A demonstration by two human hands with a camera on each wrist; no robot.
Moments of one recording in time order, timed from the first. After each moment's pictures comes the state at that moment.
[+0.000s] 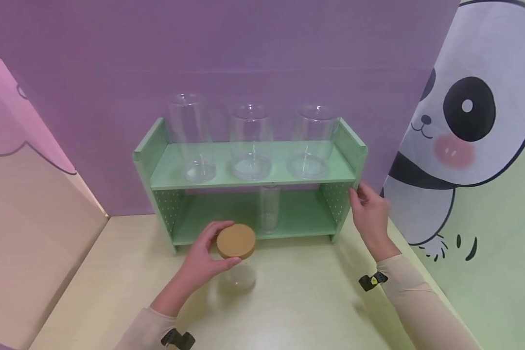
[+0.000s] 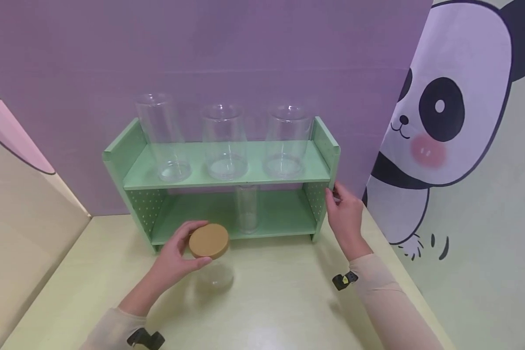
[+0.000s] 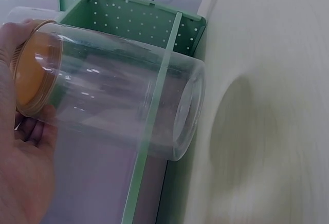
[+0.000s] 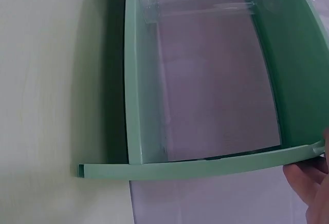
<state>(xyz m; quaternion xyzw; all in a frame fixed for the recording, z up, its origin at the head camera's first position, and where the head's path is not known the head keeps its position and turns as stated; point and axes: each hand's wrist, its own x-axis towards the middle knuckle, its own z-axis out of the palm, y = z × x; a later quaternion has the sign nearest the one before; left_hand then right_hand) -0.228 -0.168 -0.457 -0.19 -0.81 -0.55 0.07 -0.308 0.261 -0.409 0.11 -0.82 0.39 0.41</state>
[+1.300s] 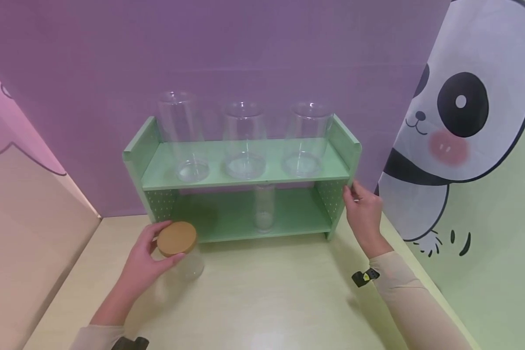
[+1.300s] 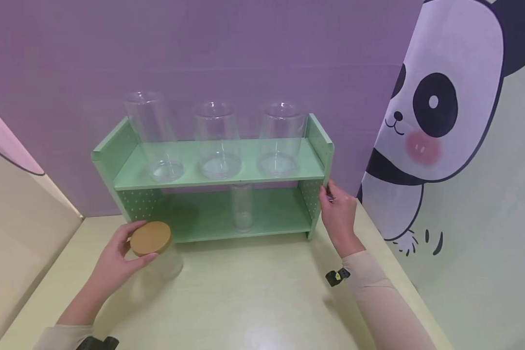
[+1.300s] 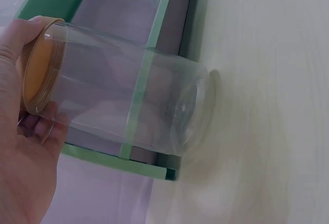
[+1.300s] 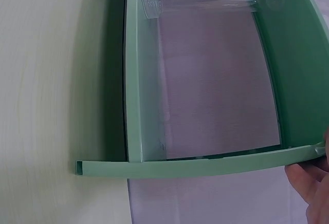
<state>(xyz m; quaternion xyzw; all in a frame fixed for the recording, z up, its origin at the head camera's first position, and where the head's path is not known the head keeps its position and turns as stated) -0.225 -0.269 -0.469 -0.13 -0.85 -0.48 0.16 -0.313 0.260 -0.413 0.12 -0.81 0.35 0.45</state>
